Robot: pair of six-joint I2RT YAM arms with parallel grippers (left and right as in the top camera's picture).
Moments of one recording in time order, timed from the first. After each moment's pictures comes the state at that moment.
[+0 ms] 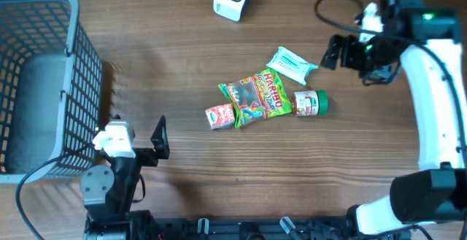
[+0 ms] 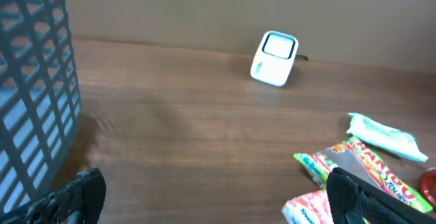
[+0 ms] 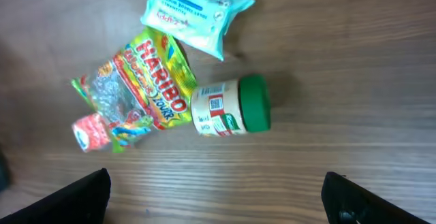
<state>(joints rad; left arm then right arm) 0.07 0.18 0.28 -0.34 0.17 -0.12 0.01 1.69 1.69 -1.37 -0.23 0.20</state>
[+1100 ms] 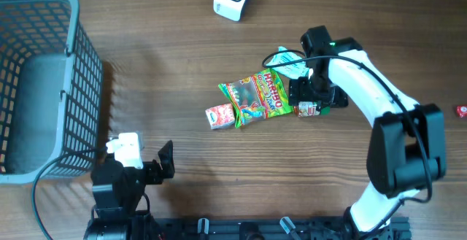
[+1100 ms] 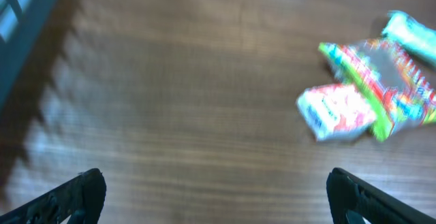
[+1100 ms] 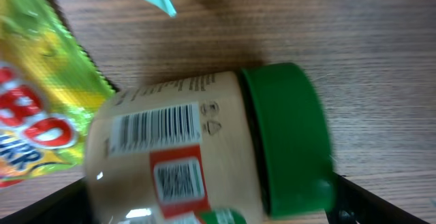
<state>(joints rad) 0.07 0.18 0.28 -0.72 0.17 -0.13 0.25 1.89 1.33 -1.06 0.05 0.30</state>
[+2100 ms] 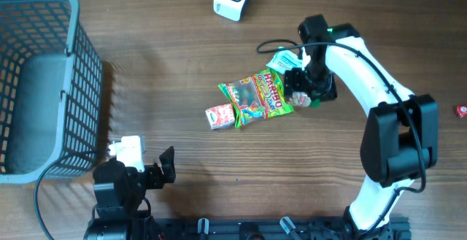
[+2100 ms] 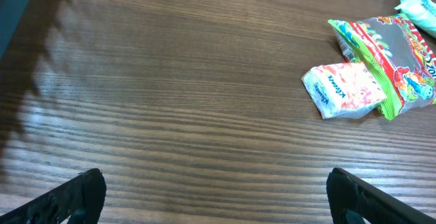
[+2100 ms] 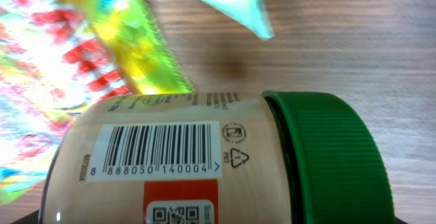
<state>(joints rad) 0.07 0.18 0.28 -0.79 0.17 -0.13 0.25 1.96 1.52 -1.19 -0.13 0.29</state>
